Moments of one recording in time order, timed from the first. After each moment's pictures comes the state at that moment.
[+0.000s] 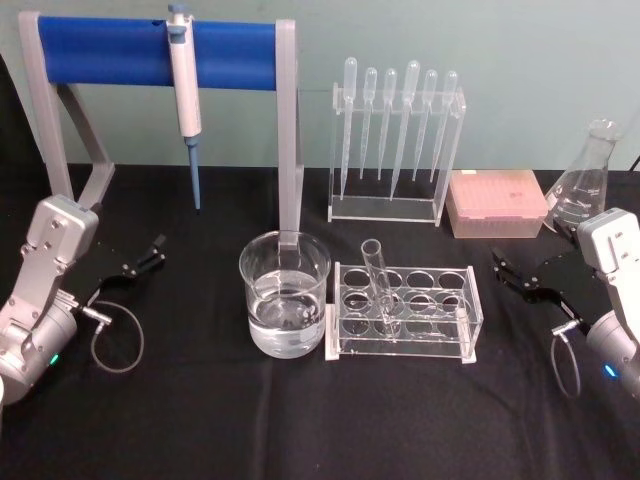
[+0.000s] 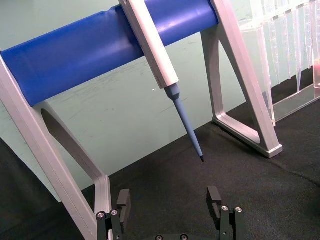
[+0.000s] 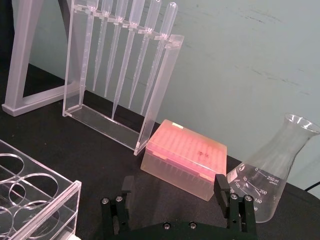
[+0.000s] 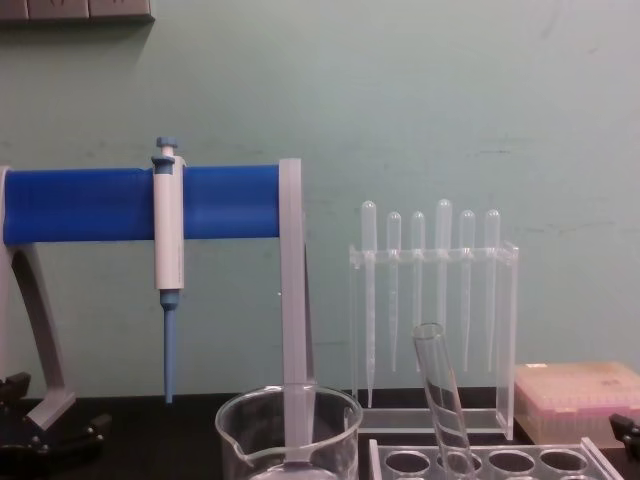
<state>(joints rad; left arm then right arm) -0.20 0.60 0.45 -1.41 -0.25 -0.12 0.03 0.20 0.60 -0.45 -1.41 0.25 -0.12 -0.03</state>
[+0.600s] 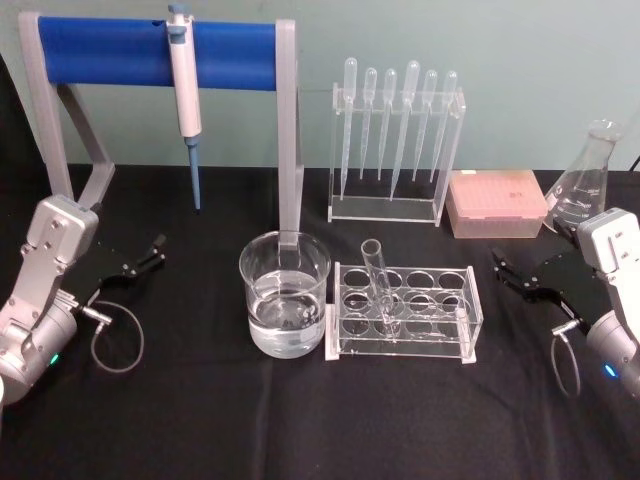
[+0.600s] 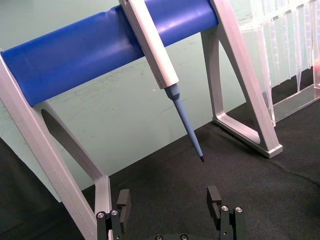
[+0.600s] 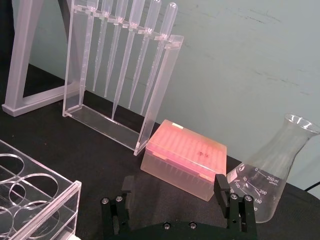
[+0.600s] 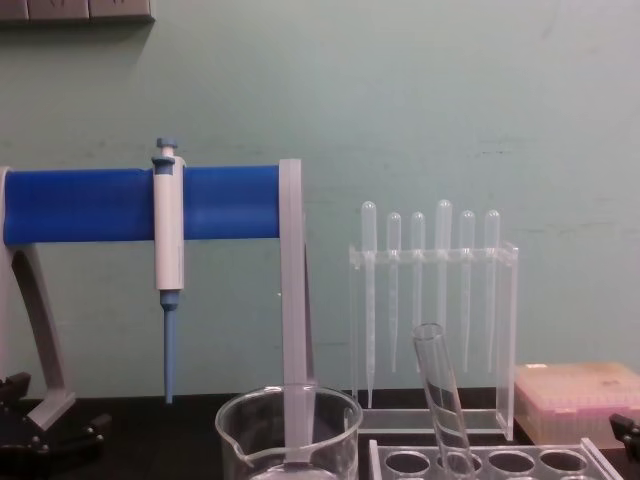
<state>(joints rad) -0.20 0.60 0.45 -1.41 -0.25 -0.12 0.03 0.20 0.60 -0.45 -1.41 0.25 -0.12 -0.03</state>
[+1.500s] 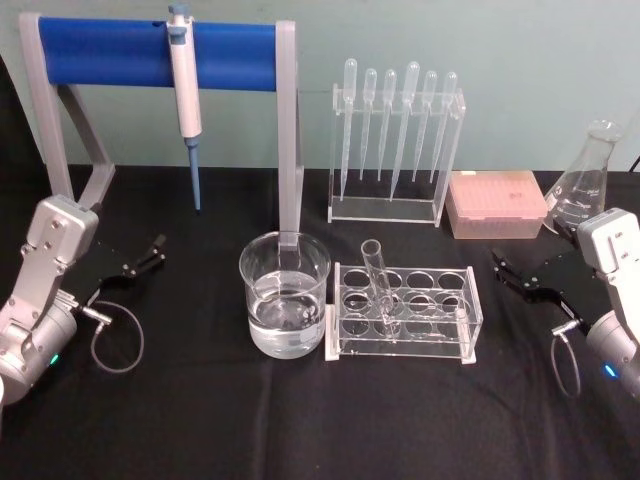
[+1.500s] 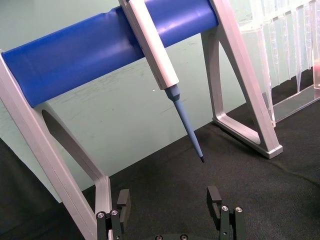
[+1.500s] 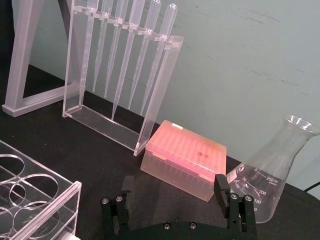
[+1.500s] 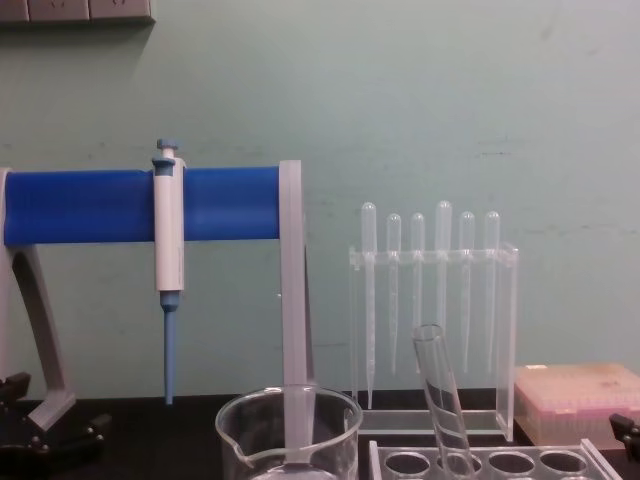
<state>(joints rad) -0.20 0.60 0.45 -1.41 -0.25 -0.12 0.03 0.20 0.60 -0.45 -1.41 0.25 -0.12 -0.03</state>
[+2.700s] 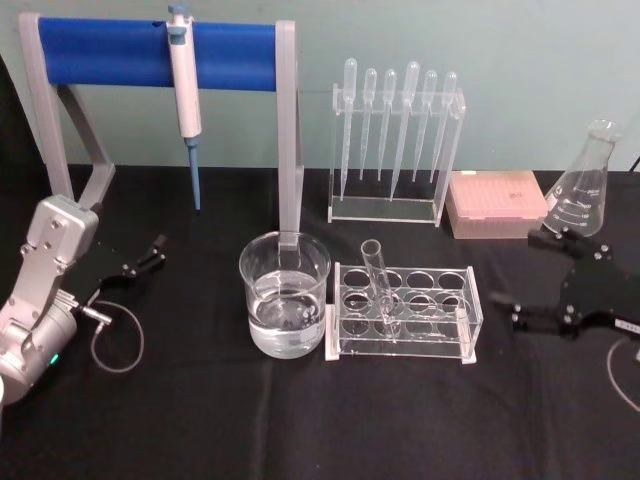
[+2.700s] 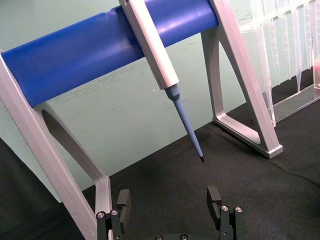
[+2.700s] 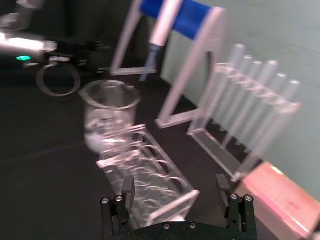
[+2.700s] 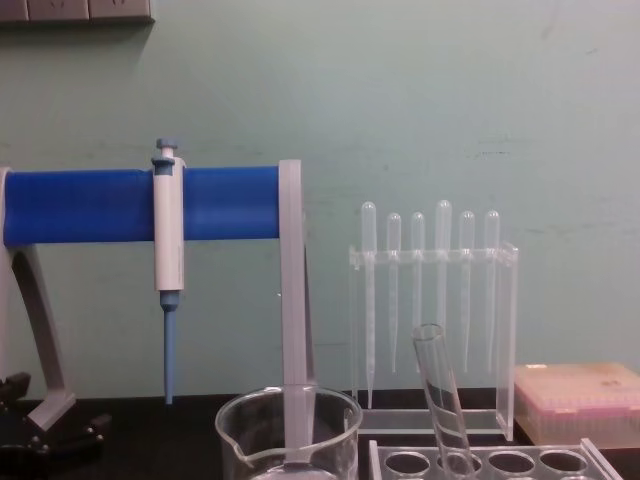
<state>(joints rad) -0.20 0.60 0.45 -1.41 -0.25 -0.12 0.03 0.08 0.92 -0.28 -1.75 0.51 -0.01 0.57</state>
